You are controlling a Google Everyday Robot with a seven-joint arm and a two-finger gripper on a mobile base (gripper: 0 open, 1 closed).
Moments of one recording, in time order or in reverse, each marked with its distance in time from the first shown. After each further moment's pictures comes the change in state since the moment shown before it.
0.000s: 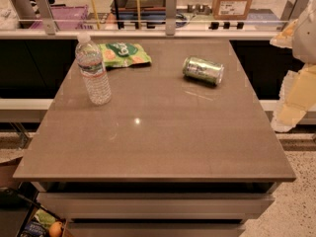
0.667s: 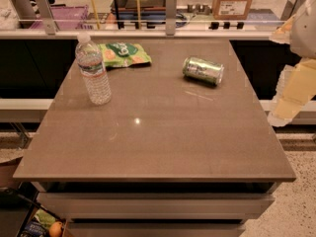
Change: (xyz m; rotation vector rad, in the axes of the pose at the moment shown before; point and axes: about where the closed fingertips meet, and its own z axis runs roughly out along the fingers) arm -0.004 -0.006 -0.002 0.007 0.001 0.020
